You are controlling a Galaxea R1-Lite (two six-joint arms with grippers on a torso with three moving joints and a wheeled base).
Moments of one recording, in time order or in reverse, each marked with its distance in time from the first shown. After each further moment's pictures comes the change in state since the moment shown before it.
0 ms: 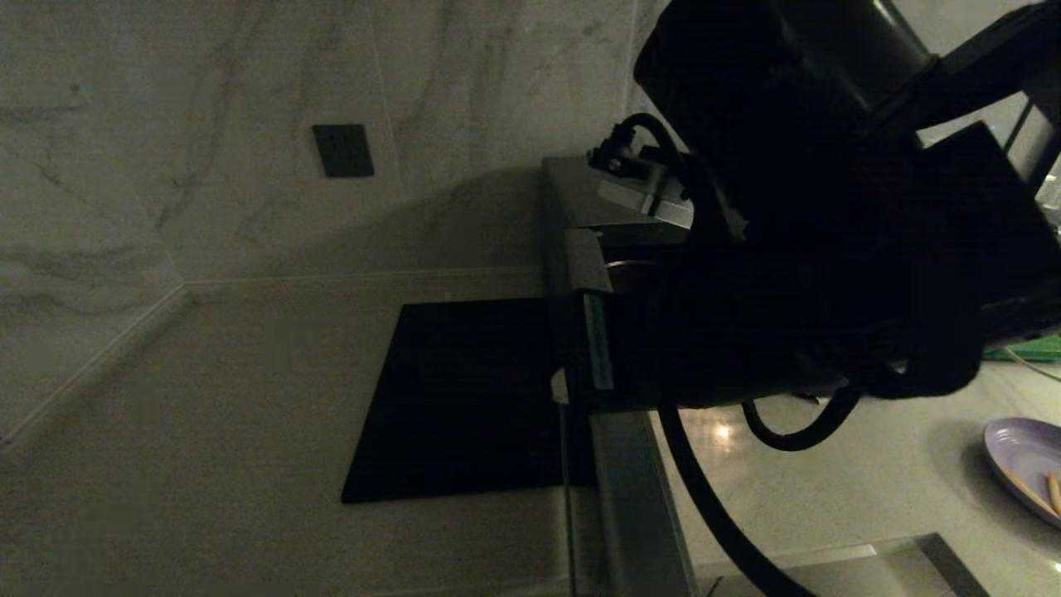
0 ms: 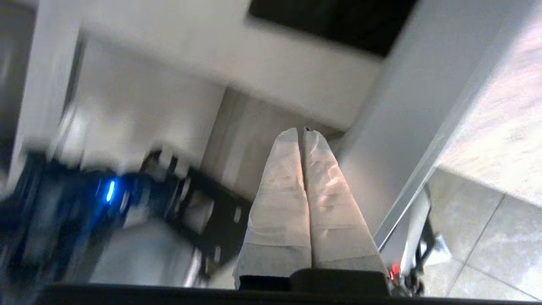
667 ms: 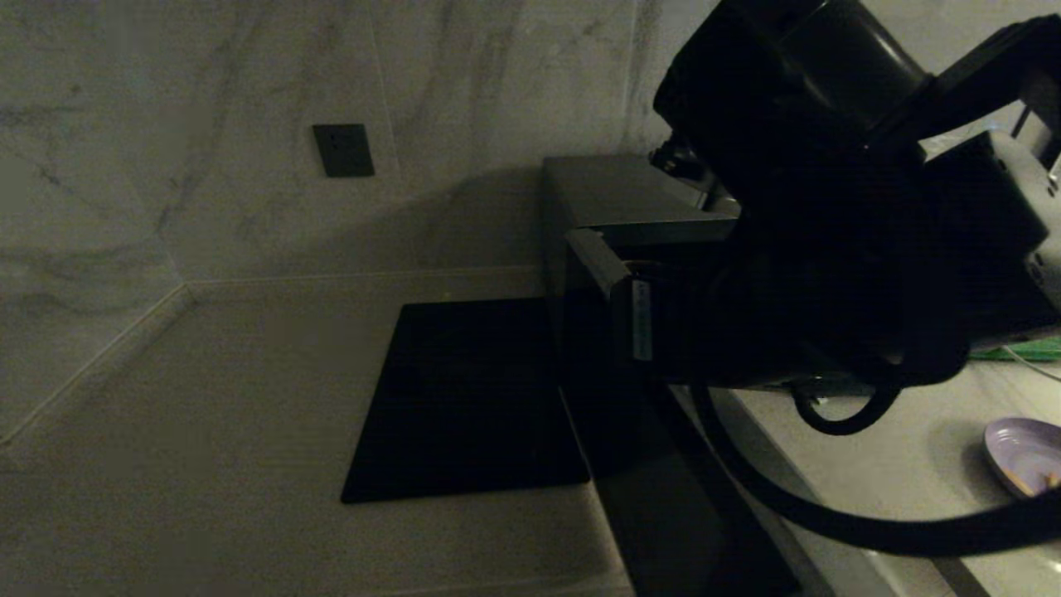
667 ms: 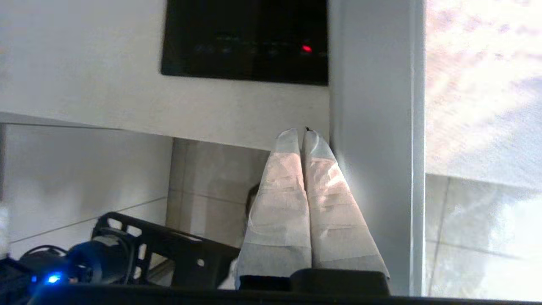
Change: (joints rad) left arm 0.000 0.000 0.000 0.000 0.000 0.000; right arm -0.038 -0.008 0.002 0.084 -0.194 0.093
